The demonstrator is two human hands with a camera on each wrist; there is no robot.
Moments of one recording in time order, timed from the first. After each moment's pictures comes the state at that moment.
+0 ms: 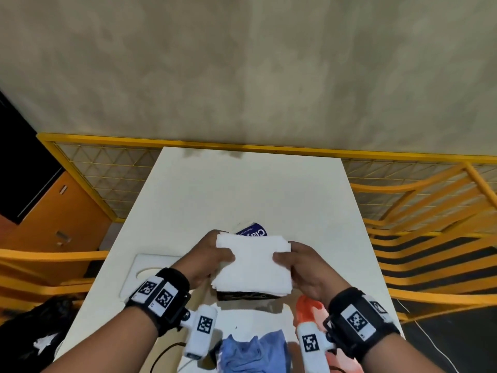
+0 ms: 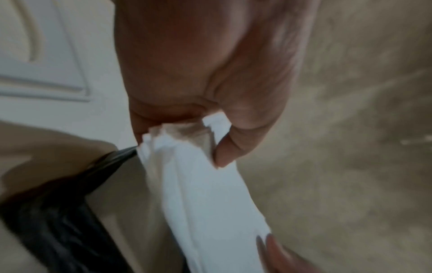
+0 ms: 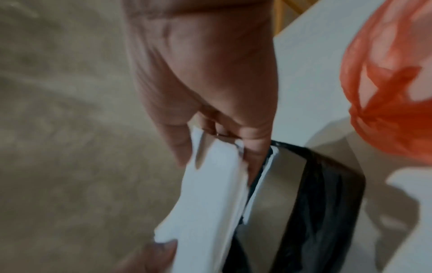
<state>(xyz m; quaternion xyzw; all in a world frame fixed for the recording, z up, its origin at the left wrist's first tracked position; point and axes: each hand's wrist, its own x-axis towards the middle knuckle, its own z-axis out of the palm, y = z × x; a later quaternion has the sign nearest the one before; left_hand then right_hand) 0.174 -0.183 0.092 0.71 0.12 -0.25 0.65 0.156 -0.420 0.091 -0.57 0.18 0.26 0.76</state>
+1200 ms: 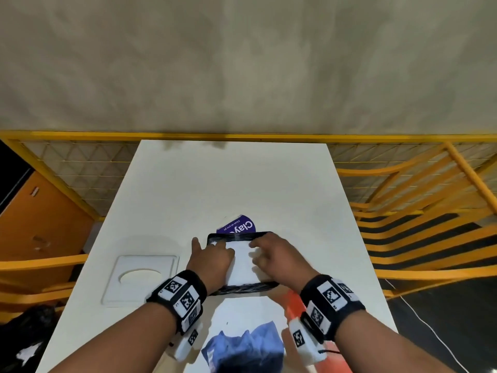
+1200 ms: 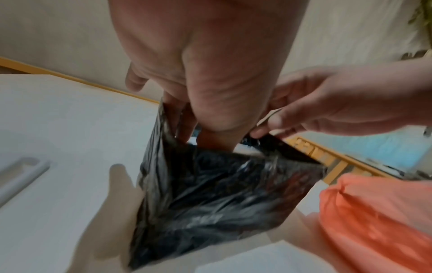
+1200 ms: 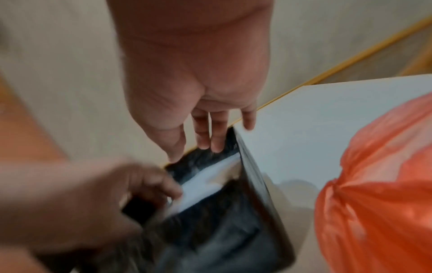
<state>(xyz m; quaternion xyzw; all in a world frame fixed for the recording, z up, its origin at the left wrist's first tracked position) 0.178 -0.220 0.052 0.96 -0.20 -0.20 -0.08 0.164 -0.413 0.062 -0.93 -0.07 0.14 0.33</state>
